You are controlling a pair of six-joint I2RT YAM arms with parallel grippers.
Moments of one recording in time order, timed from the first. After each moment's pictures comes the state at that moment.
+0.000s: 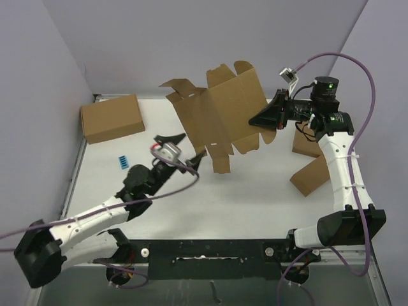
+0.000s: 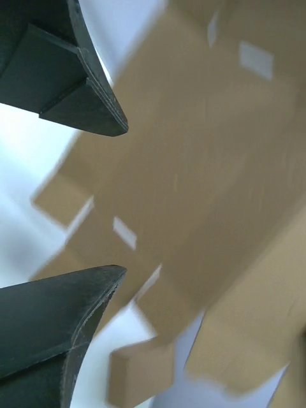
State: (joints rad) left arm -0.96 1.10 0.56 0.81 -0.14 0.17; right arm 0.03 1.39 1.54 -0.56 -1.33 0.16
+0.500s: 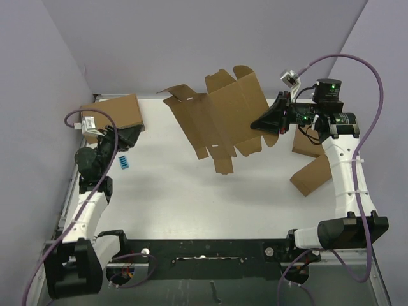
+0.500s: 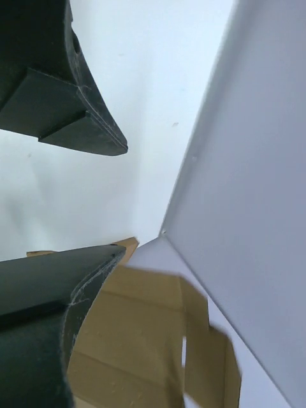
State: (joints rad) left arm 0.06 0.94 0.54 0.64 0.45 -0.84; right arm 0.03 1.37 1.60 -0.76 -1.31 -0.10
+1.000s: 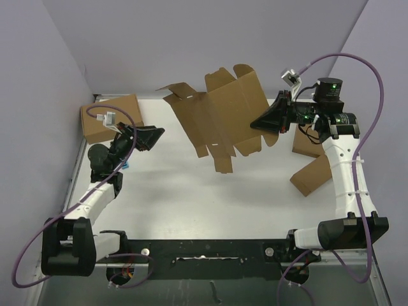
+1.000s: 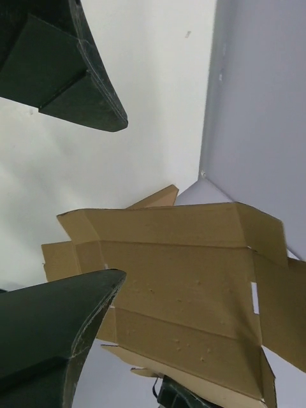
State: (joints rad) left arm -0.04 1.17 0.51 0.95 0.64 -0.98; right arm 0.03 1.36 1.60 -0.74 -1.33 -0.06
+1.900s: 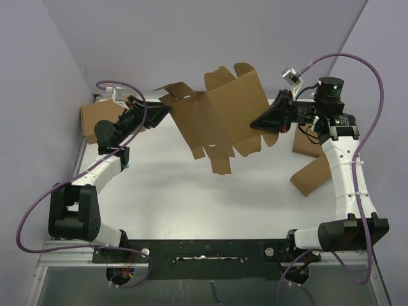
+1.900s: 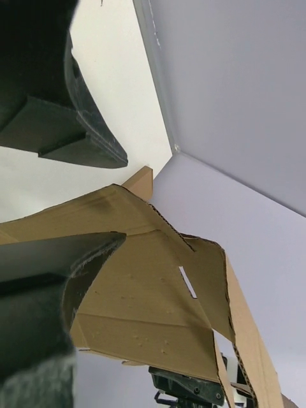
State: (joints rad) left arm -0.11 1.46 0.87 1.11 0.74 -0.94; right arm 0.03 1.35 1.58 -0.64 -1.38 0.03
